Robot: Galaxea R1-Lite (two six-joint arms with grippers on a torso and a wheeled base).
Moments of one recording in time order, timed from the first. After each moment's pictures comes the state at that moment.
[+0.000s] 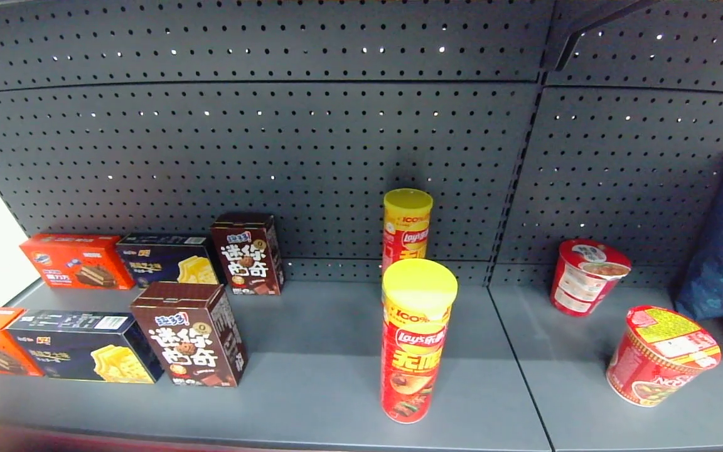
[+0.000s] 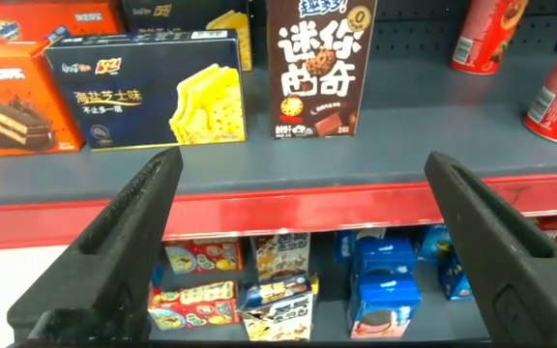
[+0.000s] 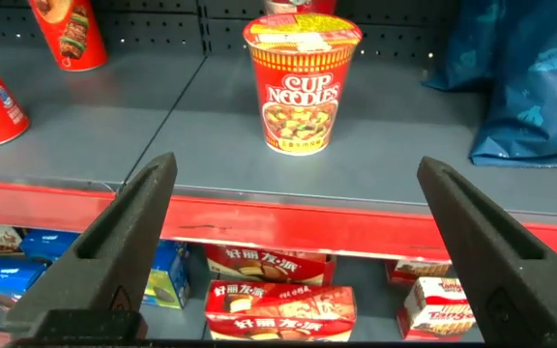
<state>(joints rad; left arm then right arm) 0.00 0.00 -0.02 -0.02 -0.11 -0.02 0.00 0.00 -0.03 0.00 0.06 -0.01</state>
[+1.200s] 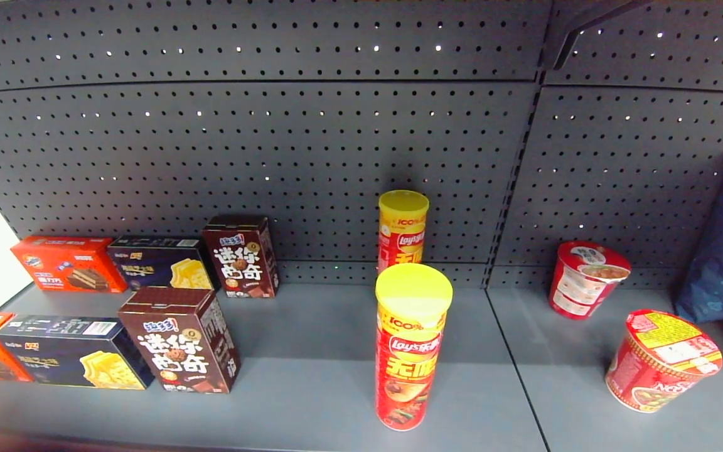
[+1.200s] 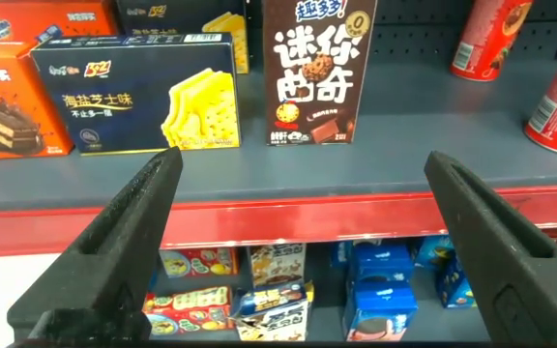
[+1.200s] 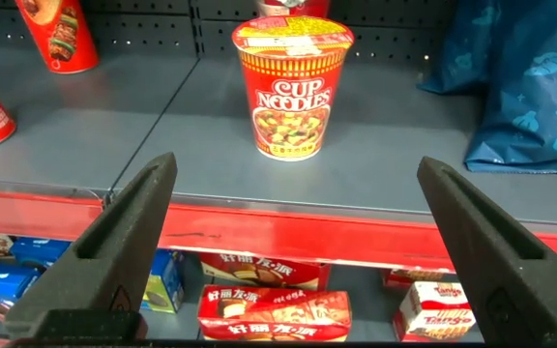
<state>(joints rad) 0.00 0.00 -0.02 -0.02 -0.11 -0.03 0.00 0.00 -0.03 0.00 0.06 -0.01</state>
